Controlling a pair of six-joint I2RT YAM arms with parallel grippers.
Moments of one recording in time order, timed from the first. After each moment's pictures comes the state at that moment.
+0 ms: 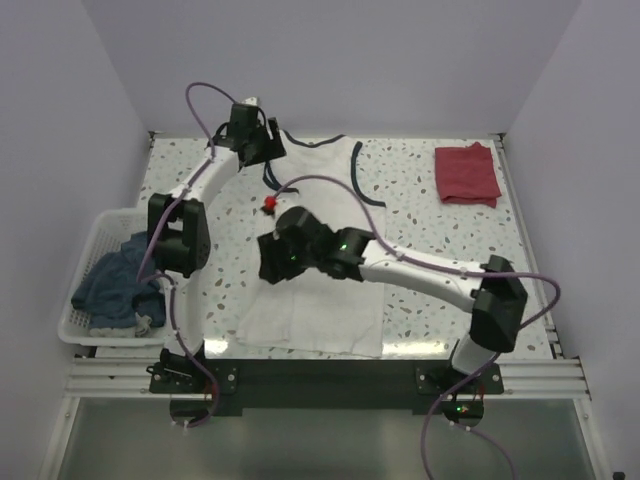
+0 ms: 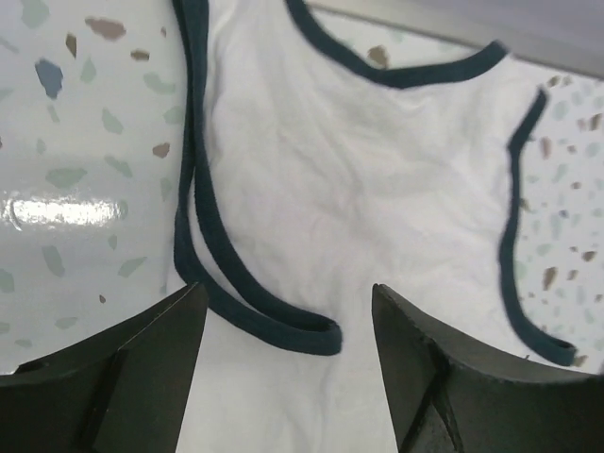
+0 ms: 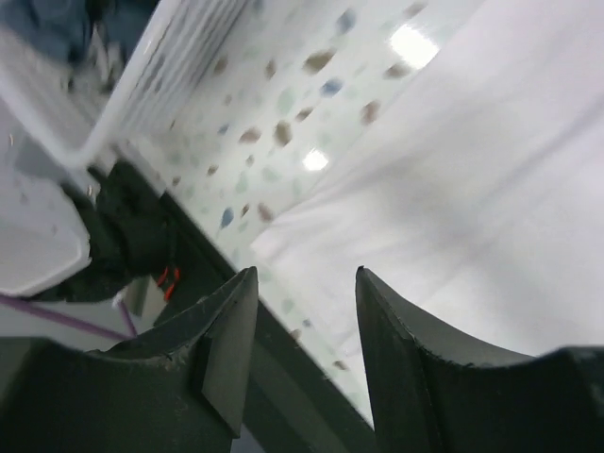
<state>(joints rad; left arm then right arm) -0.22 2.22 1.91 -0.42 0.02 -0.44 1.16 1.76 1.45 -0.42 0.00 0.57</state>
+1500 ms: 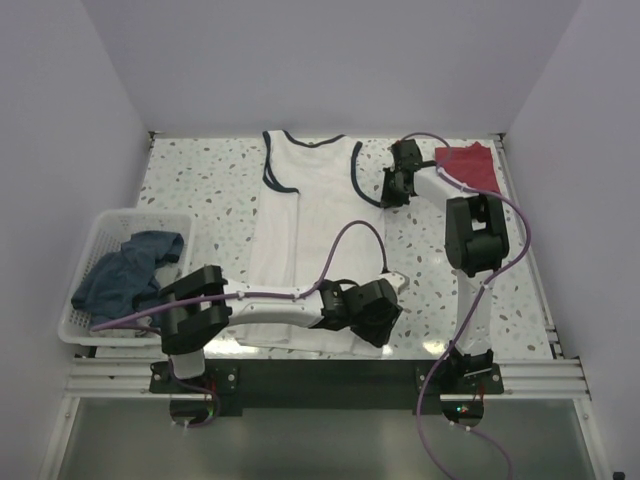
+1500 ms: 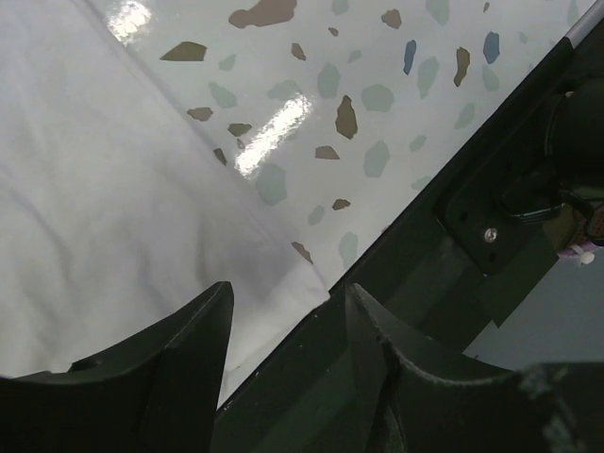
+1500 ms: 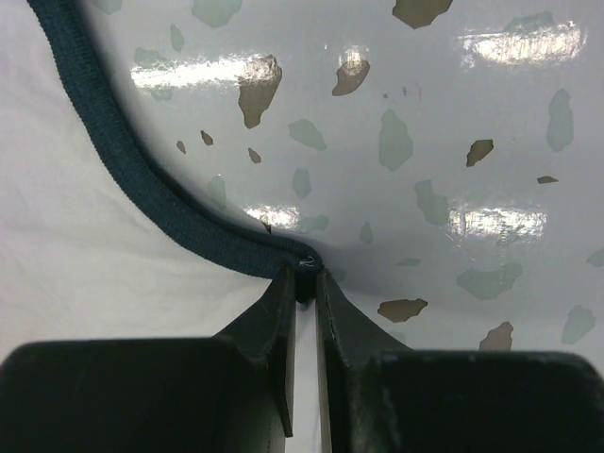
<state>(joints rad) -1.29 1.79 1.17 -0.30 -0.03 -0.65 0.22 2.17 1.63 -0.49 -0.04 0.37</state>
